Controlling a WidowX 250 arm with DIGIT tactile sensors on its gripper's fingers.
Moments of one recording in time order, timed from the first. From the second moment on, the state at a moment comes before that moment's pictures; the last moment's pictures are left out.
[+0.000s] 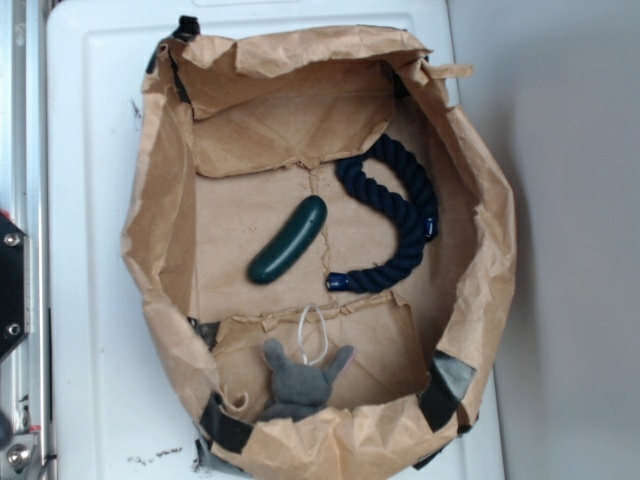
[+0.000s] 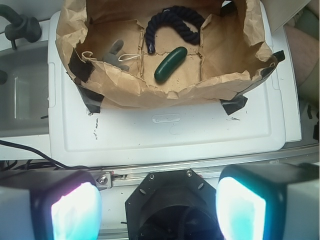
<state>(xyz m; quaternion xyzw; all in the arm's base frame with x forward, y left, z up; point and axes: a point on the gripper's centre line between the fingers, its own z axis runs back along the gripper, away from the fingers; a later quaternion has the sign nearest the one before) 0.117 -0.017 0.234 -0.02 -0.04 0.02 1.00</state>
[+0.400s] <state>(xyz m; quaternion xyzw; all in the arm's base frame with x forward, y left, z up) 0.154 -0.026 0.222 -0.02 -0.03 0.08 1.00</state>
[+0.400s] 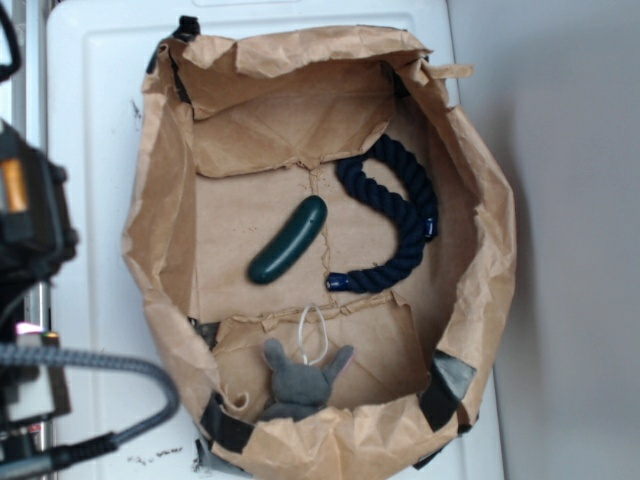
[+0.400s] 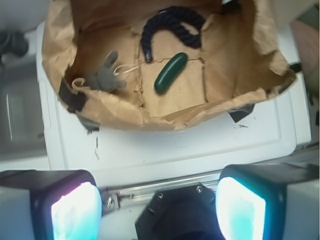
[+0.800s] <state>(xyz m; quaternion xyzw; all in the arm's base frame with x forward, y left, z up) 0.252 -0.004 0.189 -0.10 -0.06 0.21 0.97</state>
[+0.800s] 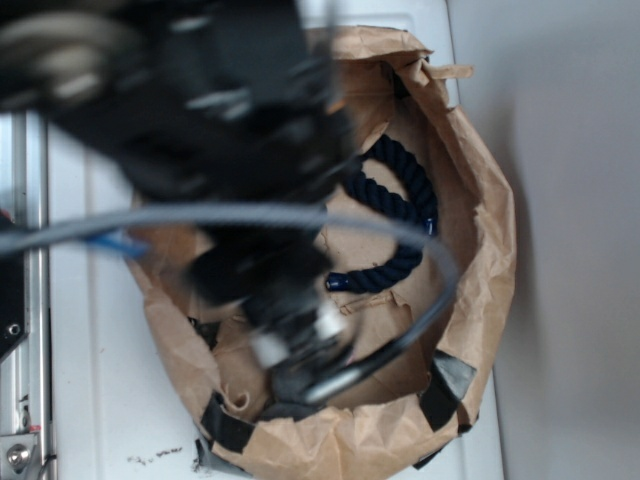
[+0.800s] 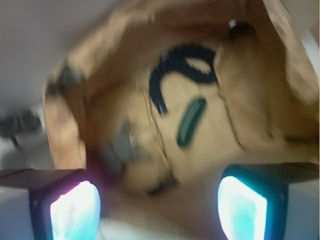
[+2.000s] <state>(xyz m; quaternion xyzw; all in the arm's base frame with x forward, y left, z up) 0.277 0.012 0.156 -0.08 -0.08 0.24 0.96</state>
